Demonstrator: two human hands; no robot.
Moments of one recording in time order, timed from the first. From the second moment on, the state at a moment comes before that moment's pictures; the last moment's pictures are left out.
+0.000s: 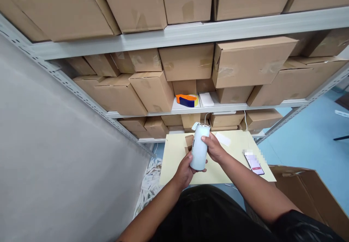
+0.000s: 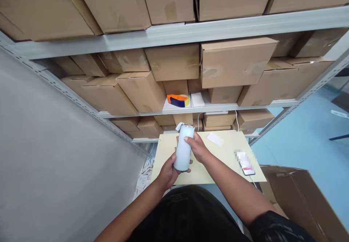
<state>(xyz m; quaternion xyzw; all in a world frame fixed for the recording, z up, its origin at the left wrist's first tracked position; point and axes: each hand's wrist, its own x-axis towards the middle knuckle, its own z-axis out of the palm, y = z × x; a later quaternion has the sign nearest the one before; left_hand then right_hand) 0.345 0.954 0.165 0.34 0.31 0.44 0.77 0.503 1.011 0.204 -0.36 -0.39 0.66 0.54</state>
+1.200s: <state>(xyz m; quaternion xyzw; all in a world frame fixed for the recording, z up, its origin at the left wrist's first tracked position) 0.291 1.047 0.027 0.71 0.51 0.22 0.42 0.524 1.025 0.143 -0.58 -0.49 0.39 0.52</state>
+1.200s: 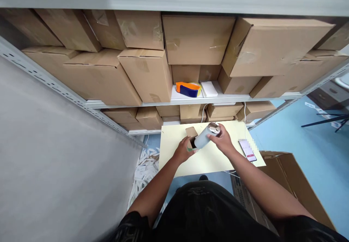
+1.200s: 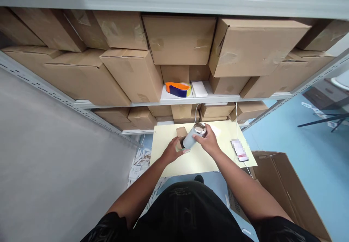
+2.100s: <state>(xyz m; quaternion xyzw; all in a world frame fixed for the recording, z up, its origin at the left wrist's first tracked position) 0.296 1.040 0.024 0.67 0.48 0.32 0.46 0.526 1.025 0.024 -0.56 -0.74 0.29 0.24</state>
